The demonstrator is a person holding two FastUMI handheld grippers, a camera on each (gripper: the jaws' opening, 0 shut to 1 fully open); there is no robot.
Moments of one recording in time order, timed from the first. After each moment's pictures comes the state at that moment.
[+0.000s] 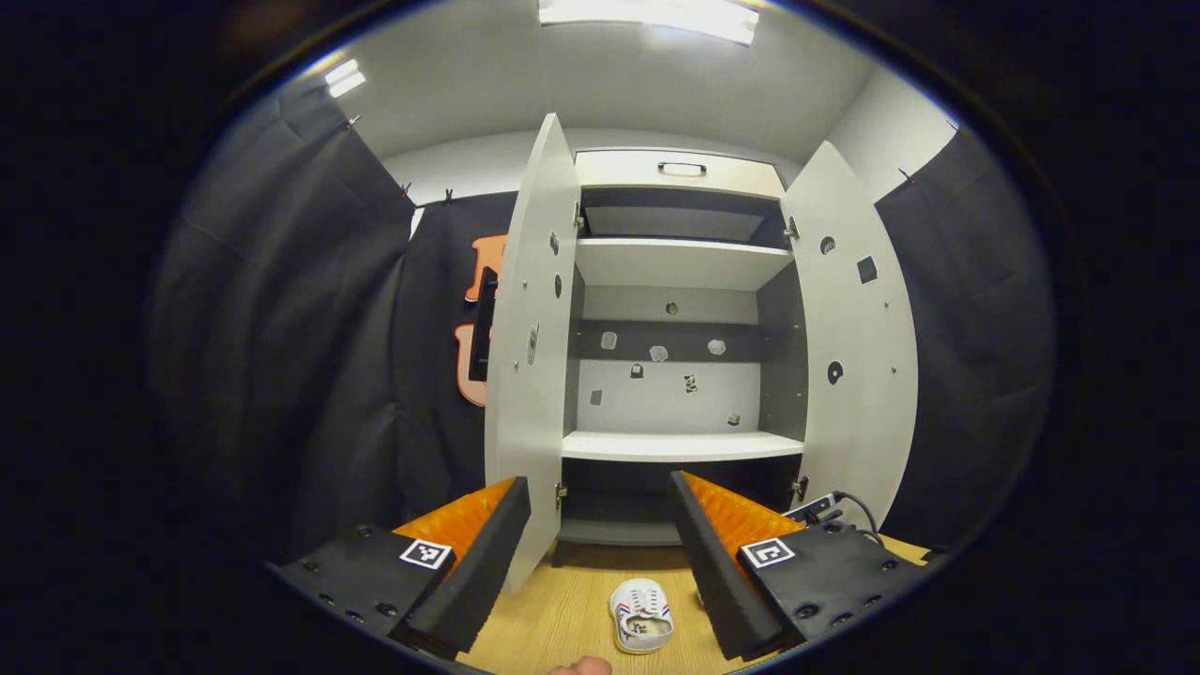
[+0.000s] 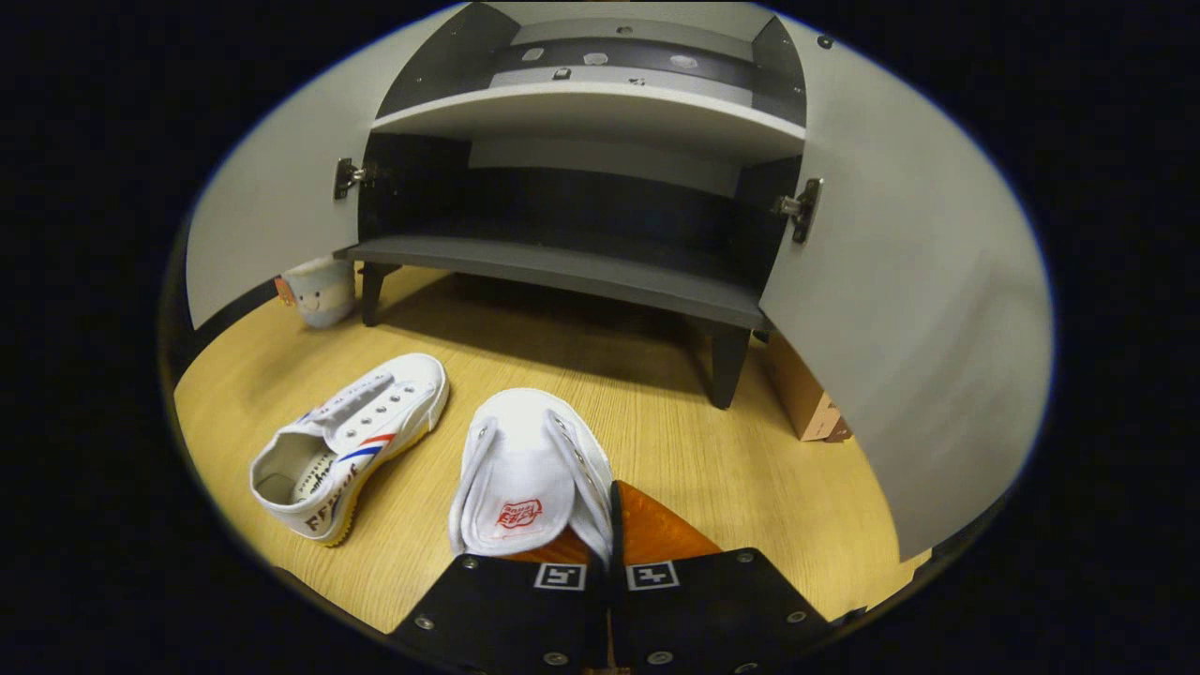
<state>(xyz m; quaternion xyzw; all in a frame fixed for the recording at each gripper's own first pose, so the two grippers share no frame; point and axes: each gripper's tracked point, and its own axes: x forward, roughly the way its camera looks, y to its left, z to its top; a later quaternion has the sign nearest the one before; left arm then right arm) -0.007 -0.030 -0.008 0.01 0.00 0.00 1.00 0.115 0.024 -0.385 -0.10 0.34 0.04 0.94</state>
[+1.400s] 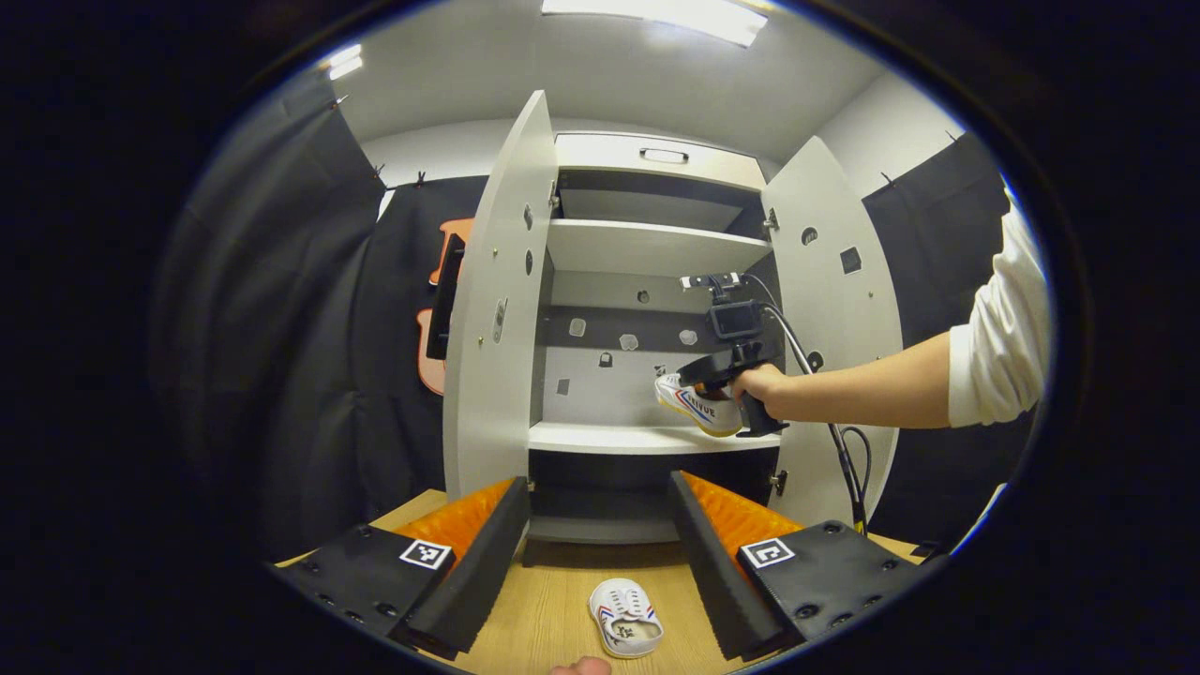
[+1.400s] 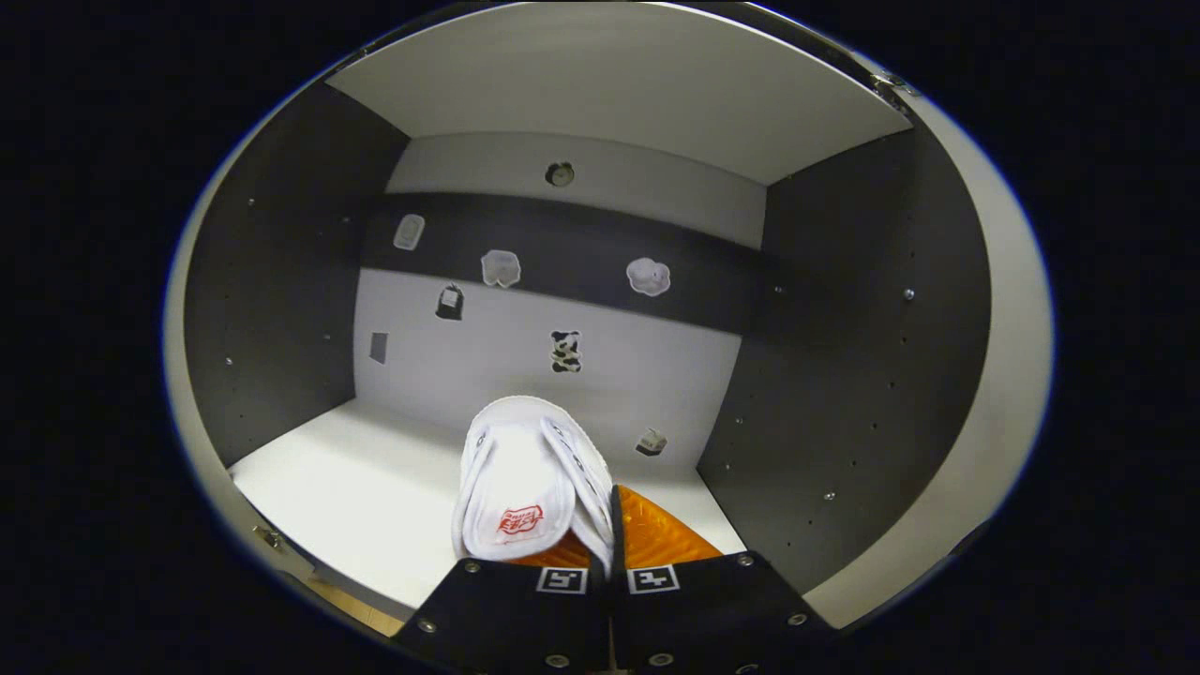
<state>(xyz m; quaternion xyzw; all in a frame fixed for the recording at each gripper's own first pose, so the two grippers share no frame) 0.022 -0.029 -0.036 -0.01 0.02 -0.05 1.00 0.471 0.062 -0.115 -0.12 0.21 -0.06 0.97</state>
